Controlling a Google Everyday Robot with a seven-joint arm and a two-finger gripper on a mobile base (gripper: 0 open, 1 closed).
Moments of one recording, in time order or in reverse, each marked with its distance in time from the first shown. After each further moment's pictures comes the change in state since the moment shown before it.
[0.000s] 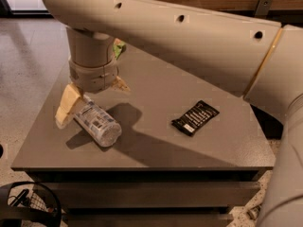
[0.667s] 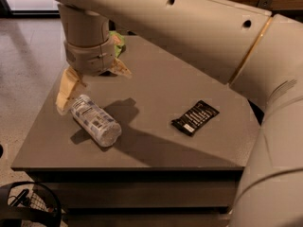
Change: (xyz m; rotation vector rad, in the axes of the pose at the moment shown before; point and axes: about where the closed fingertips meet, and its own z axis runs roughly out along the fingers) arm -0.011 -0.011 -0.035 0.067 0.018 -0.039
